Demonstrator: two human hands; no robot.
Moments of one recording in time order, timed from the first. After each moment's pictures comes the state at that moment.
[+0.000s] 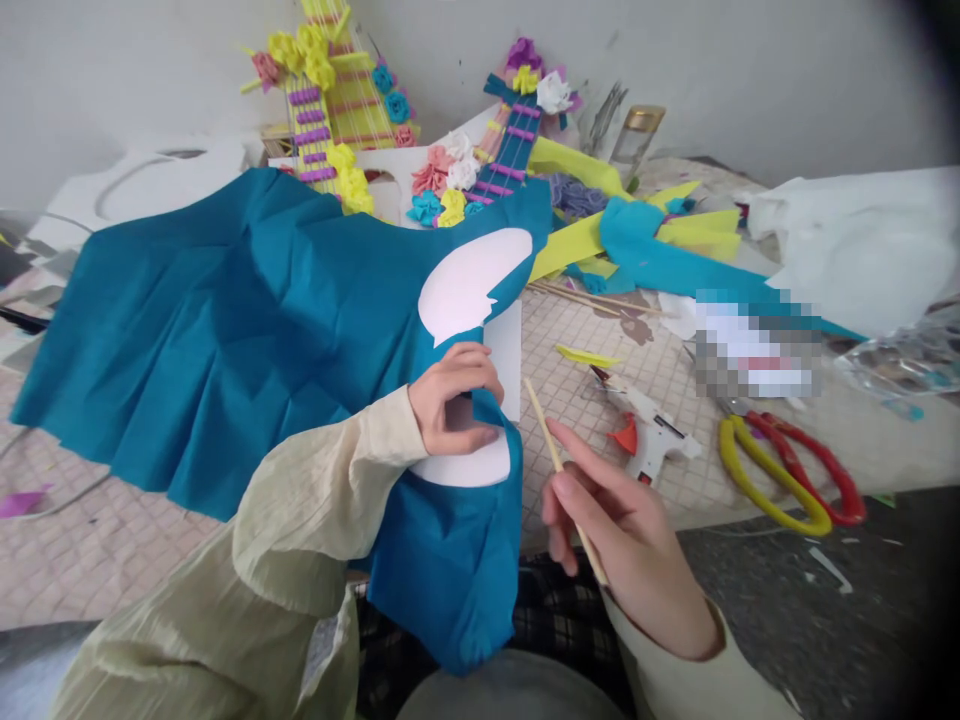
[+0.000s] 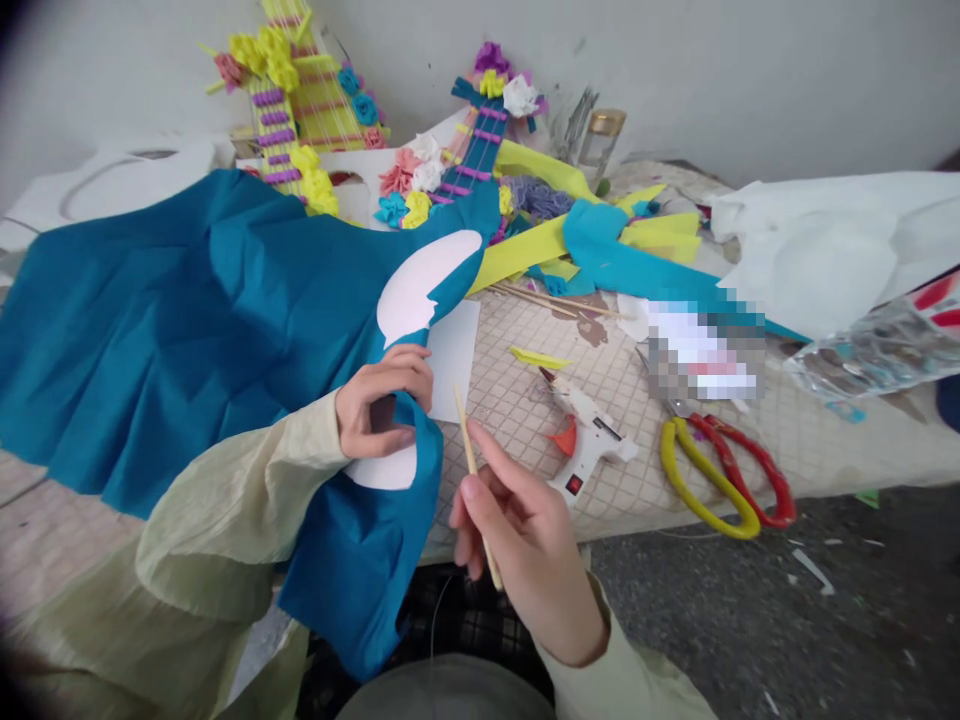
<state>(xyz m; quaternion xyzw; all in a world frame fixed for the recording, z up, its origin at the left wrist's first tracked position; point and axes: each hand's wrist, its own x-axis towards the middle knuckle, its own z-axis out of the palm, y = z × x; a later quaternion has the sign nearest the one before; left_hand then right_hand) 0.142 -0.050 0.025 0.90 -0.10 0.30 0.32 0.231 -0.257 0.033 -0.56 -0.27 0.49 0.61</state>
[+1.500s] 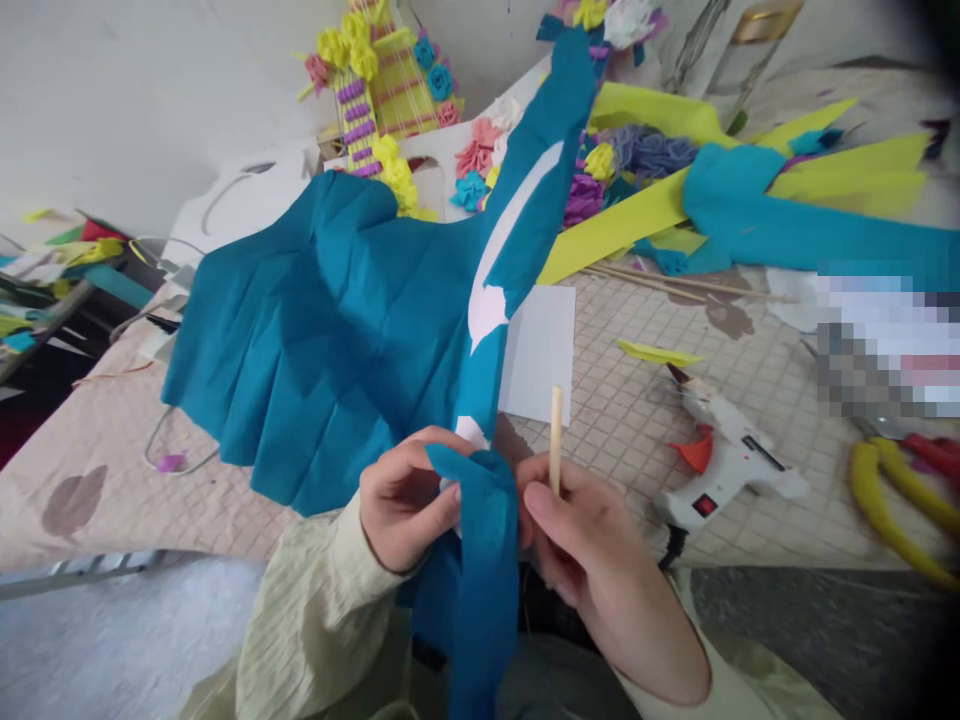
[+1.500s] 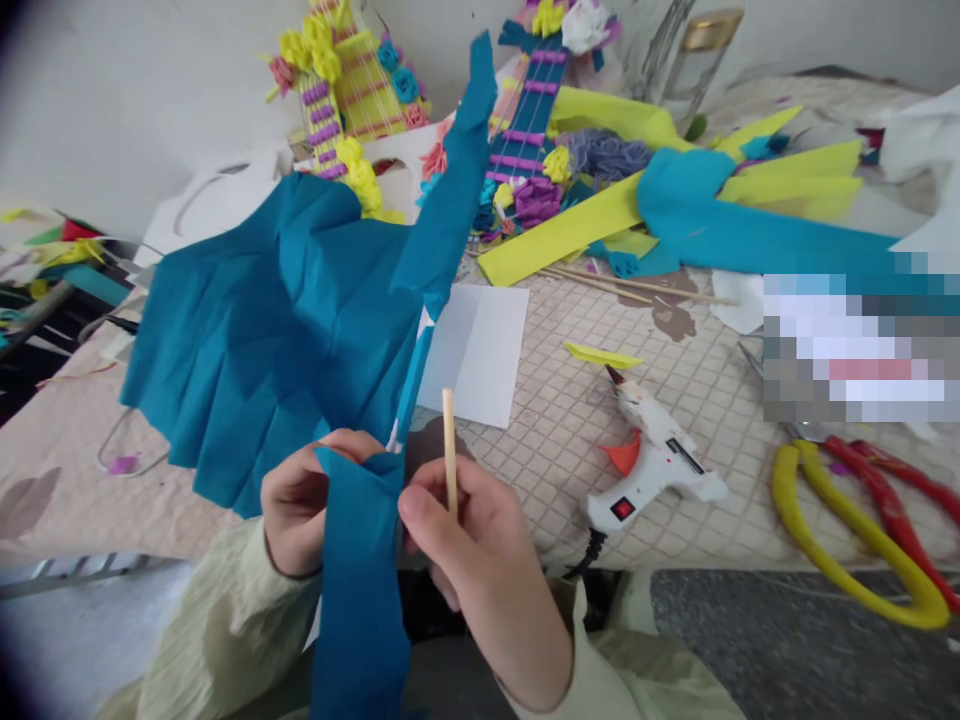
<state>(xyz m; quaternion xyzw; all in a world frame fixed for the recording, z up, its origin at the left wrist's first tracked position) 0.069 -0.127 0.036 0.71 0.14 0.44 0.53 0.200 -0.224 0.051 -0.43 -0.21 0.65 0.59</state>
